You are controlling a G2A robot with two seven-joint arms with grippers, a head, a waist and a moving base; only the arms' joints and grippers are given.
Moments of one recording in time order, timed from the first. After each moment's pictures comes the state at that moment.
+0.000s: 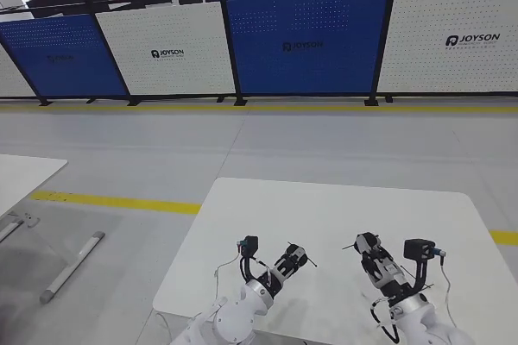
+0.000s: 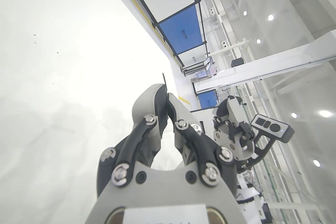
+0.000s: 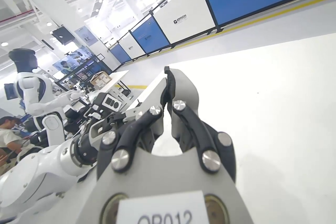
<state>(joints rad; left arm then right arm) 1.55 -1.21 -1.03 -1.77 0.04 0.06 0.01 -1.53 -1.08 1.13 -1.86 -0.54 -0.06 0.05</state>
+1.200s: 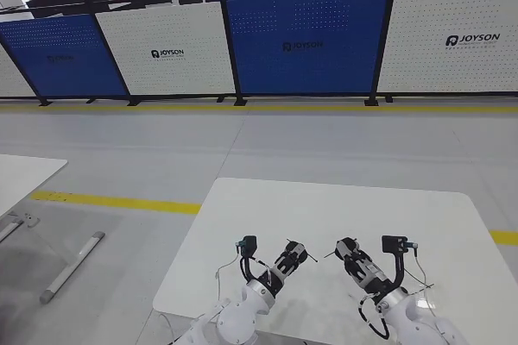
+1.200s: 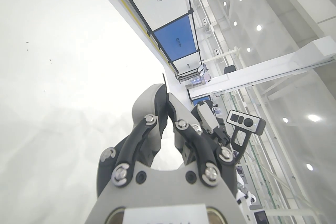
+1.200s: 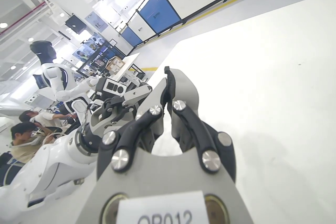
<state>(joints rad) 1.54 -1.22 -1.01 -1.75 0.03 0.02 0.08 -1.45 -1.11 1.06 -1.78 -0.44 -0.09 0.17</state>
